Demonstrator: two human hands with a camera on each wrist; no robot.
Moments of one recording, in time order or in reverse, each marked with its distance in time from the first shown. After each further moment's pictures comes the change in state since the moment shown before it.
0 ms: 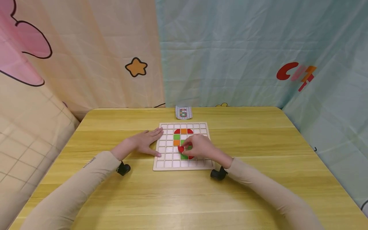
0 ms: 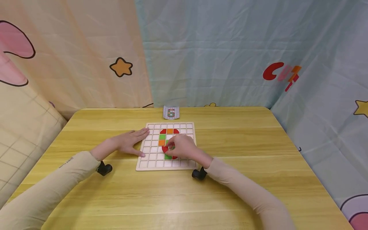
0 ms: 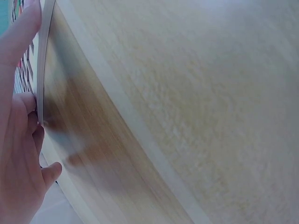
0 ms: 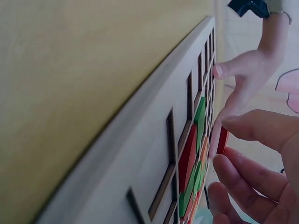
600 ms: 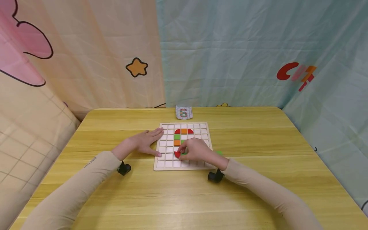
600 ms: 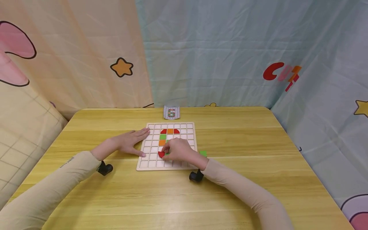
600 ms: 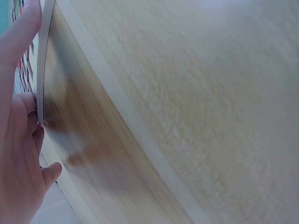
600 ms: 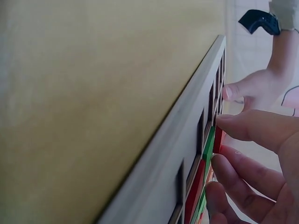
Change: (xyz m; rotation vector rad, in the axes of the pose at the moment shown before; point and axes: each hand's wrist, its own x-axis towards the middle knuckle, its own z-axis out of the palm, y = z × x) left_hand 0.000 0.002 -0.001 0.003 -0.017 -0.026; right_hand 0.002 -0.013 0.014 -0.011 -0.060 -0.024
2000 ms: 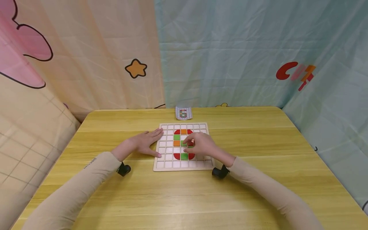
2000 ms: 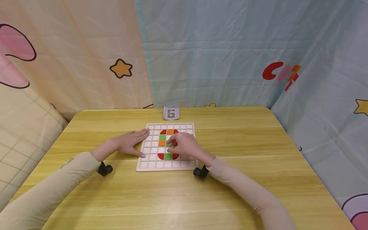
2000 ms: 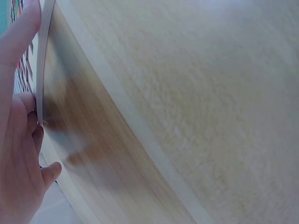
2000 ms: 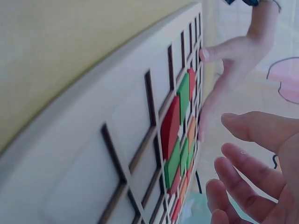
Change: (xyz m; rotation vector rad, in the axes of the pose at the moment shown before) left_hand 0.001 -0.003 0.002 0.005 0.013 0.024; right_hand -0.004 0.018 -0.020 0.042 0.097 0.036
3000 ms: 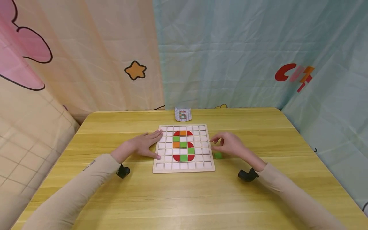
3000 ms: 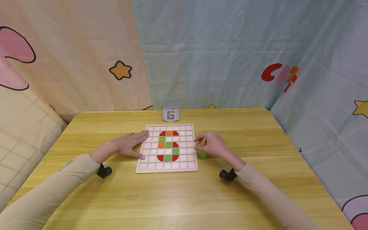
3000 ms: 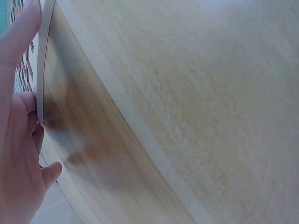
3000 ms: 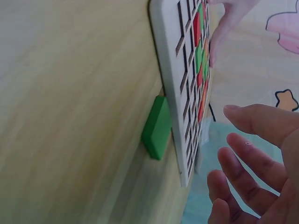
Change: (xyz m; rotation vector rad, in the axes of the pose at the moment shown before) left_hand -0.002 0.001 -0.001 -0.008 0.002 -0.007; right_hand -0.053 0.070 -0.042 0.041 0.084 0.073
